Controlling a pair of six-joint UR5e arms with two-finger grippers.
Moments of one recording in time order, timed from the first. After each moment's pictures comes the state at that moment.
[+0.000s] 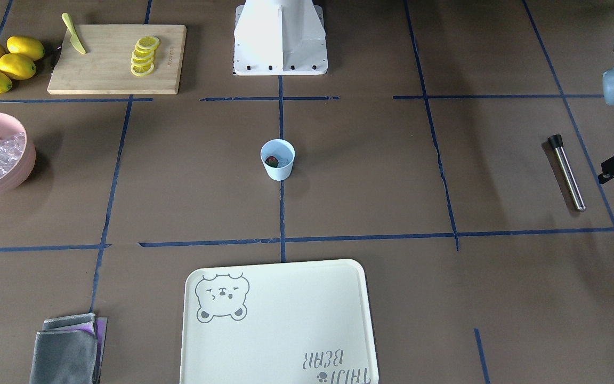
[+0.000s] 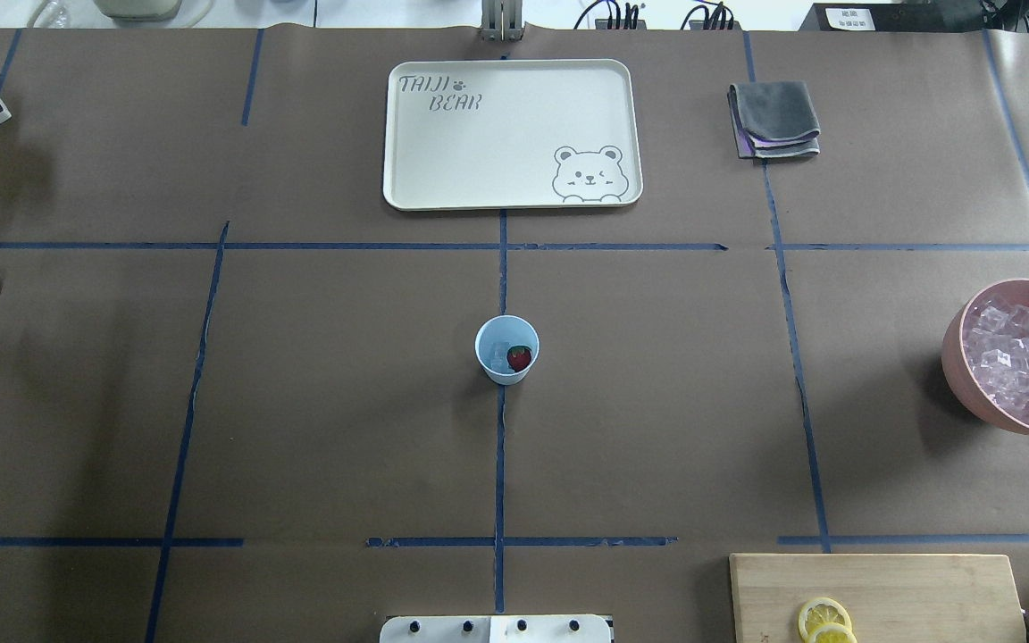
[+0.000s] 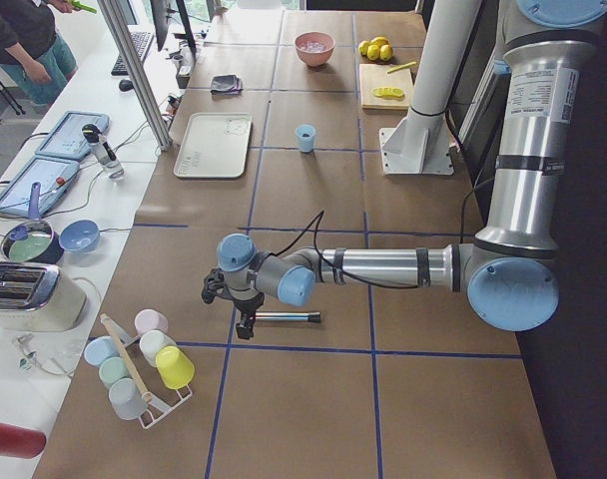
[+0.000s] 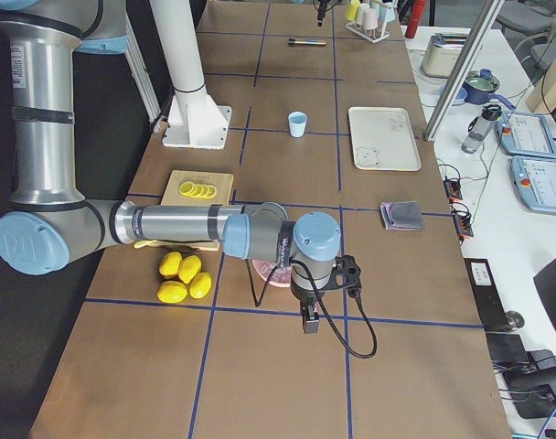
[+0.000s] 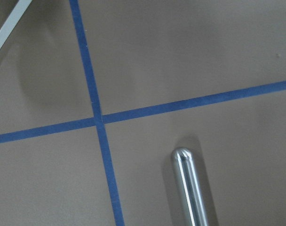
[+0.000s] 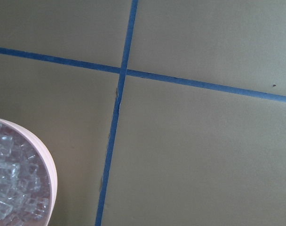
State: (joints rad) left arm -1.29 -1.63 -1.38 -1.98 -2.28 -0.26; right arm 1.66 -1.62 1.68 -1.71 2.29 -0.26
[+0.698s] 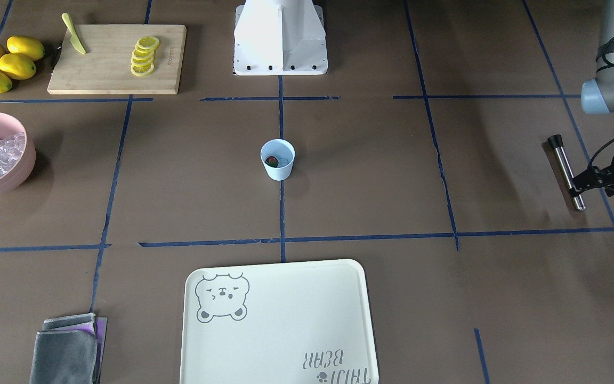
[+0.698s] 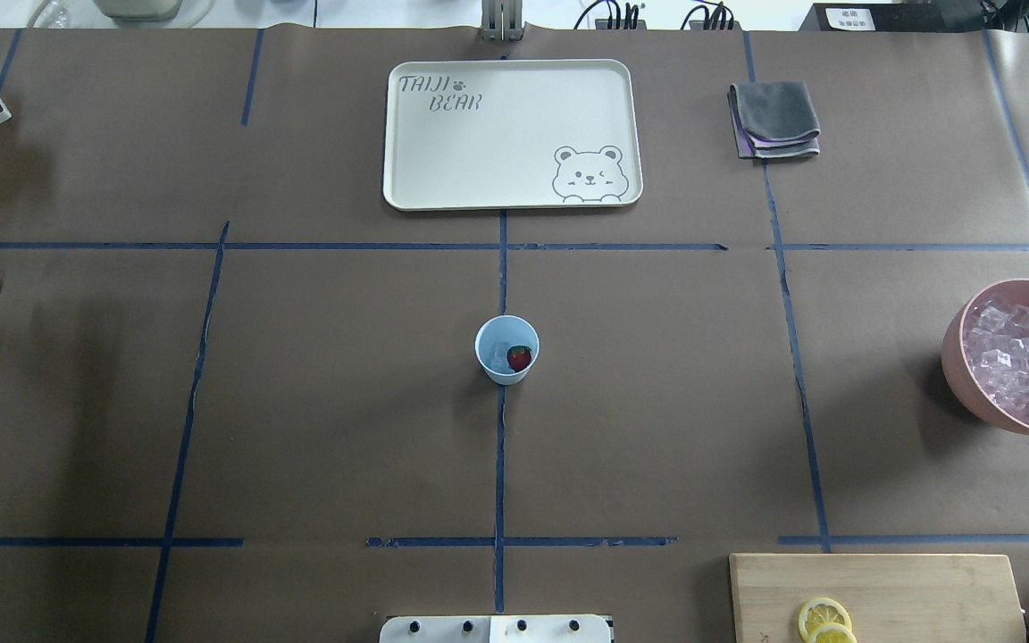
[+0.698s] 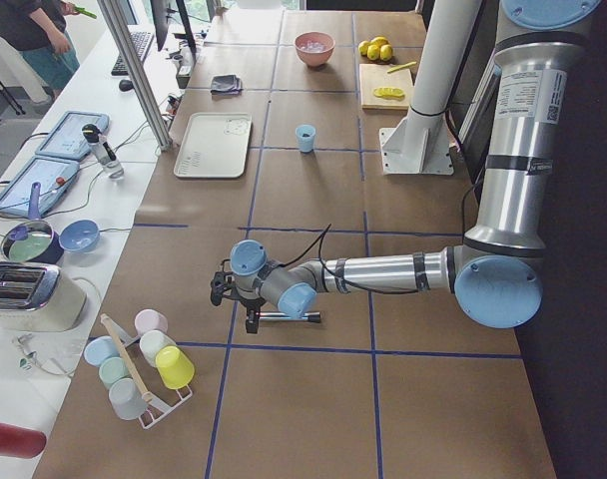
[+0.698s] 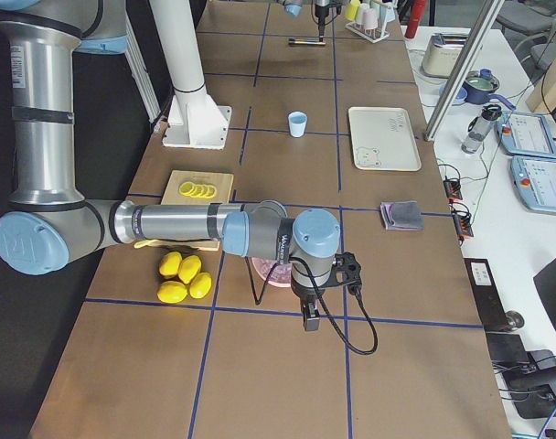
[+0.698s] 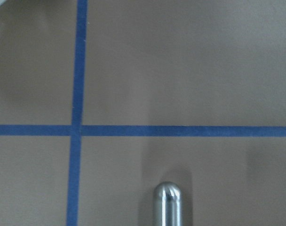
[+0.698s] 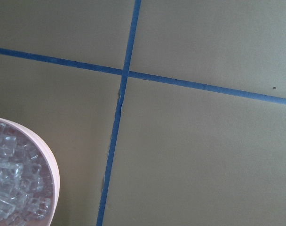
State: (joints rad) left arm -1.17 -1.64 -1.32 -2.24 -2.27 -0.60; right arm 1.66 -1.62 1.70 -1.71 2.29 -0.26
